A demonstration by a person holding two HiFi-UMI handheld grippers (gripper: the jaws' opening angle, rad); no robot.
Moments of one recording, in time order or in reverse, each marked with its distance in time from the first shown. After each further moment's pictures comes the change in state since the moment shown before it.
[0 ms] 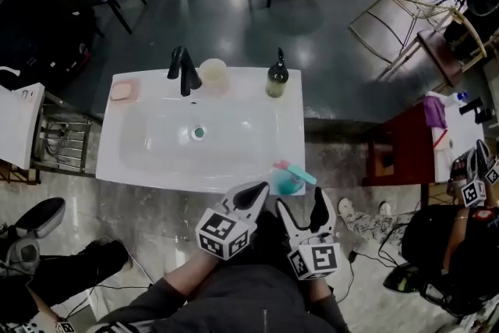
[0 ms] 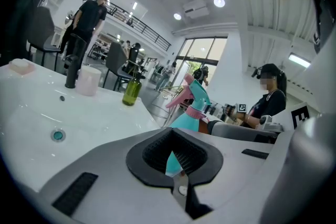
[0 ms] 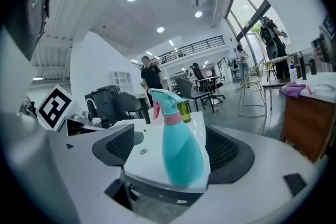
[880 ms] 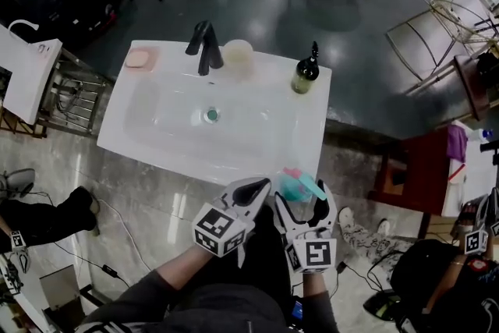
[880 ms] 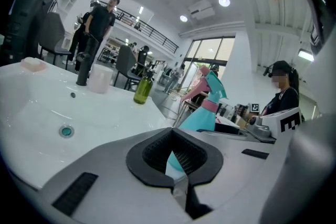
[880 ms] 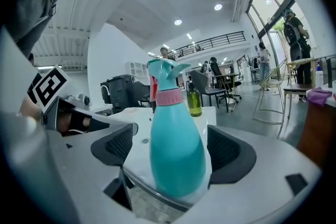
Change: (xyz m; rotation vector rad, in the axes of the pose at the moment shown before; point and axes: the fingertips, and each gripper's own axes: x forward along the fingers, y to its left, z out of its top) left arm 0.011 0.024 -0.013 -0.027 -0.027 0.111; right arm 0.047 -0.009 -0.033 -0.131 0.076 0.163
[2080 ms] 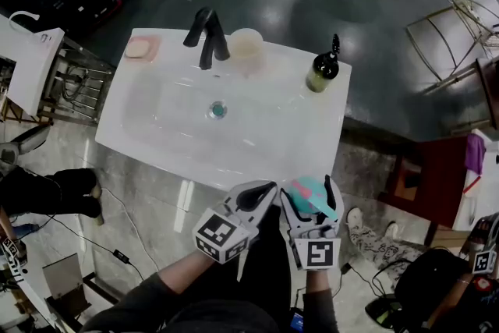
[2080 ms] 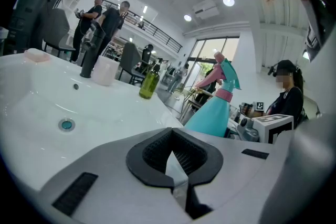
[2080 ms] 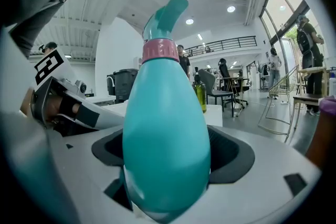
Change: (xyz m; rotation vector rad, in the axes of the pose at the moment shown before) left arm 0.011 0.019 -0.019 -0.027 -0.002 0.025; right arm 0.038 -0.005 -0.021 -0.113 -0.039 0.056
